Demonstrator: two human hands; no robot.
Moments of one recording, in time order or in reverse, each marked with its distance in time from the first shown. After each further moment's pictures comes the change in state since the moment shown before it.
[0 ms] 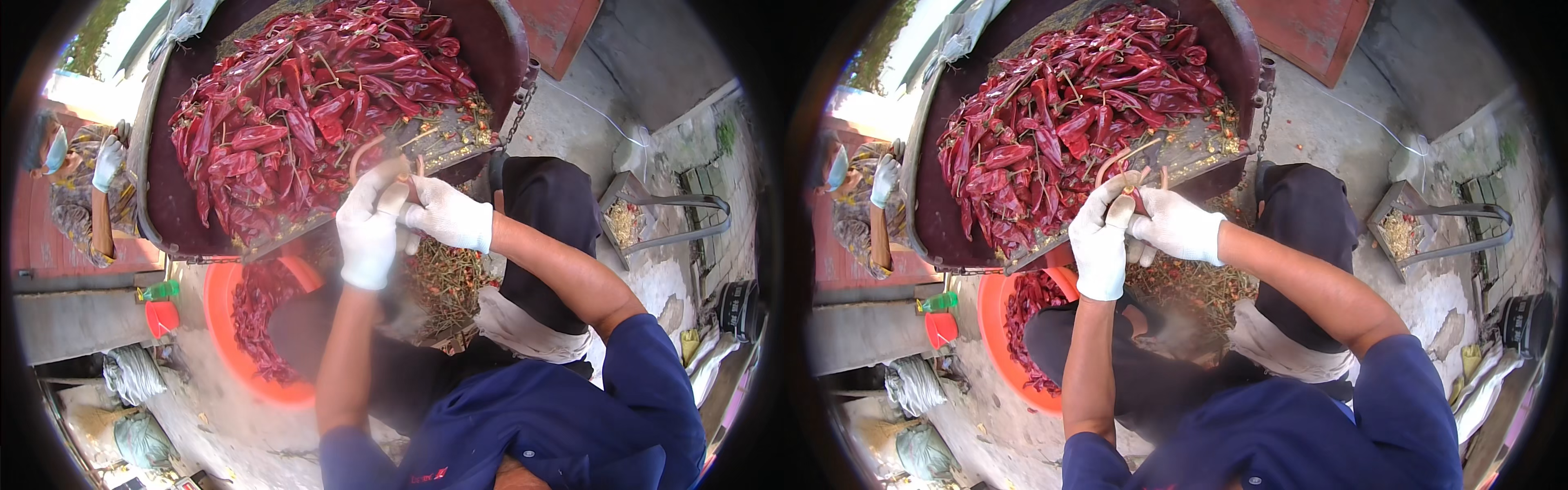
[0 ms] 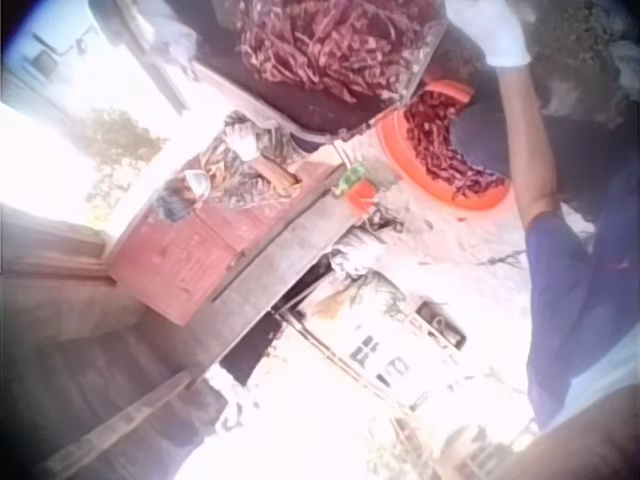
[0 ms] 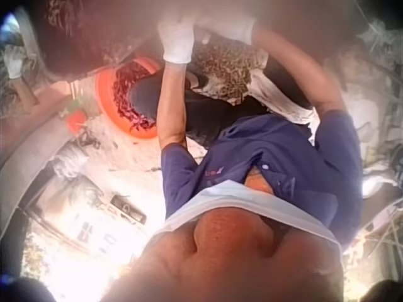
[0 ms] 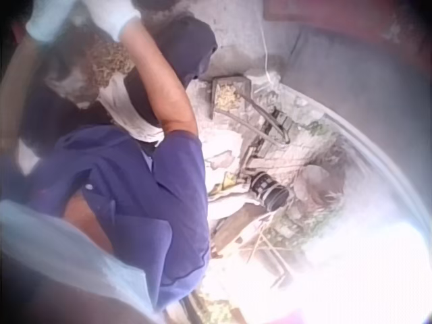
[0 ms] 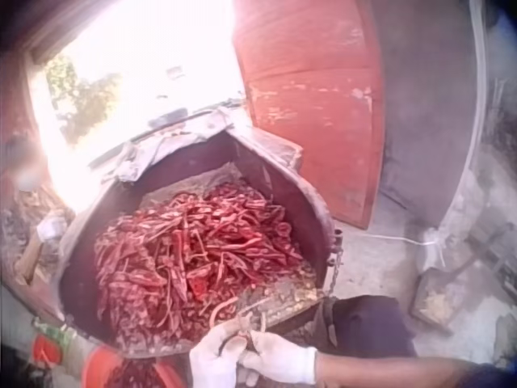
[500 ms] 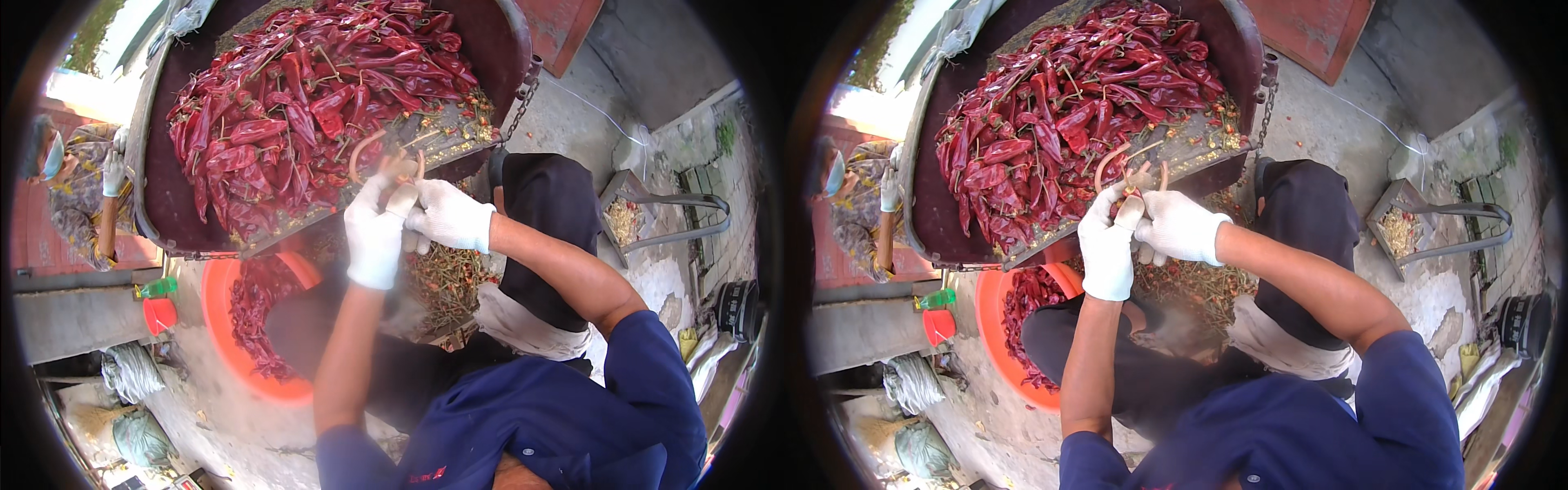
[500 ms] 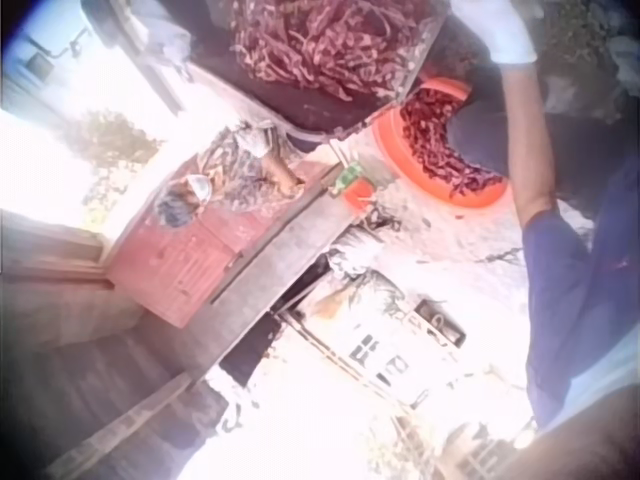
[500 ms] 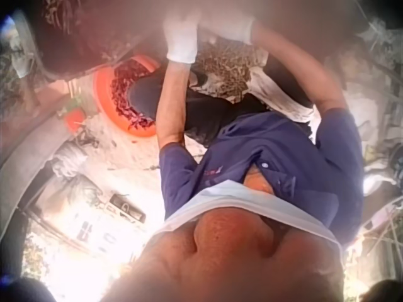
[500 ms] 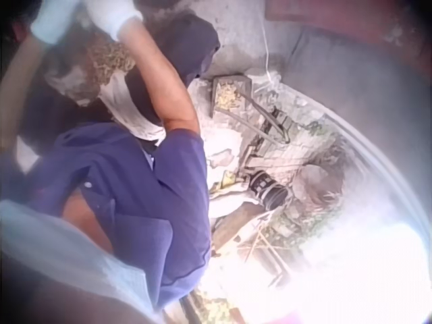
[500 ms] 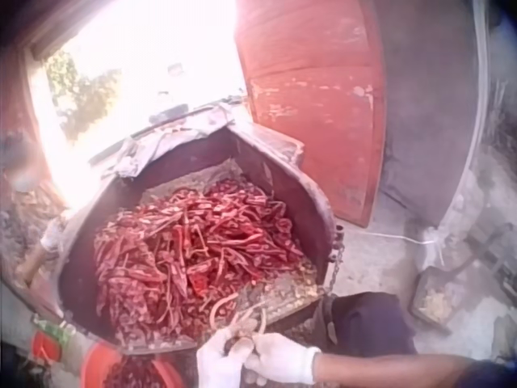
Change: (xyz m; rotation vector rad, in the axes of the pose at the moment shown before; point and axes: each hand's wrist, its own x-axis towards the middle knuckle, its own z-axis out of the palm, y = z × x) left_hand -0.007 0.003 0.012 -0.104 0.044 -0.098; right_hand -0.004 -0.001 0.003 -0.107 -0.008 0.185
